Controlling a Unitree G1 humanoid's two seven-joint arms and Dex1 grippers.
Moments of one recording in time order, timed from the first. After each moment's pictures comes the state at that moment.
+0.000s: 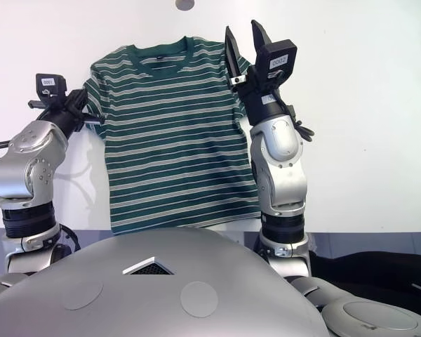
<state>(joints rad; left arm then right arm) 0.02 0.33 0.11 -0.37 -0.23 0.84 -0.09 0.05 -0.07 0.12 -0.44 0.14 0.23 0.12</state>
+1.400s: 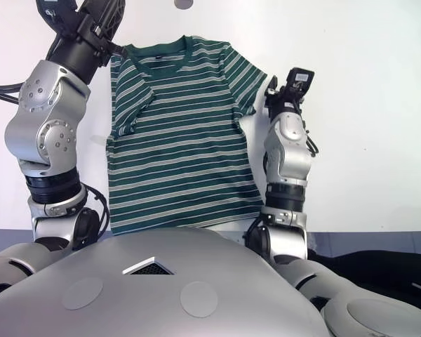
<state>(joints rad) -0.27 0.14 0.01 -0.39 -0.30 0.60 -0.20 -0.17 -0.02 -0.20 0.07 0.16 0.44 -0.08</state>
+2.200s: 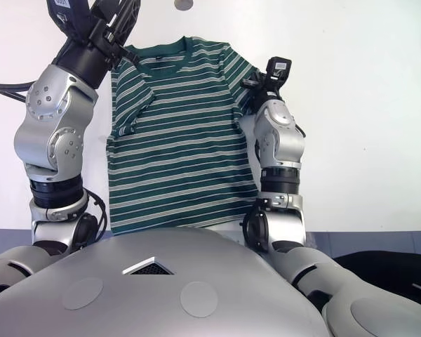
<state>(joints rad) -0.23 0.15 -0.04 -0.41 -0.28 0.52 -0.23 -0.24 -0.01 -0.15 0.19 0.21 0.51 -0.02</state>
